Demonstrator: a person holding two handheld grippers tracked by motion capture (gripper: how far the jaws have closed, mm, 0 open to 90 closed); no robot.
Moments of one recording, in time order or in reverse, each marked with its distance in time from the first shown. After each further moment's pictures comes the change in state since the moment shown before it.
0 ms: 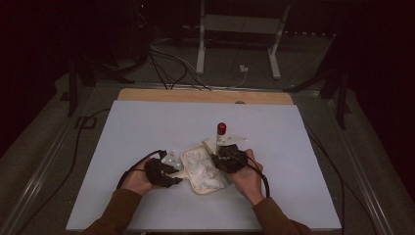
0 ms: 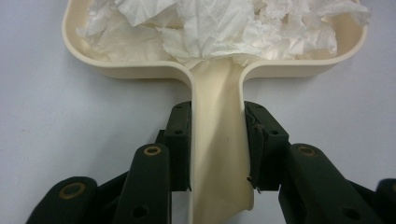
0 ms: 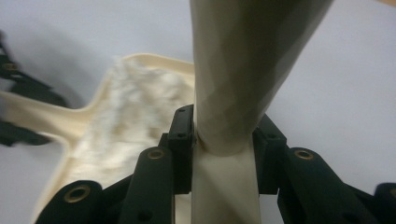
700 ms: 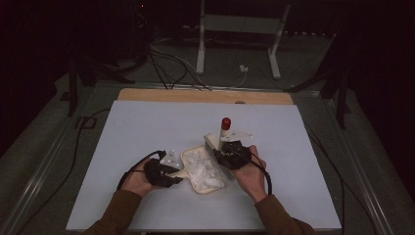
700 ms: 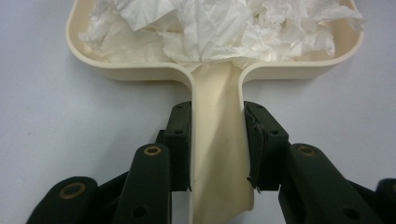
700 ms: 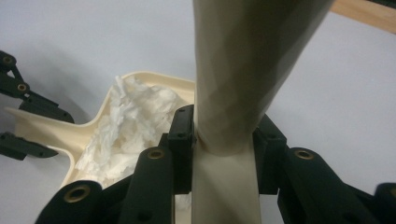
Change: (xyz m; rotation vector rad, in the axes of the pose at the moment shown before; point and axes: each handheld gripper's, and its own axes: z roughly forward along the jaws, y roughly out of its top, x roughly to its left) left arm -0.001 -0.003 -0.001 -0.040 0.013 -0.001; right arm -0.014 0.008 -0.012 -0.048 -0.017 0.012
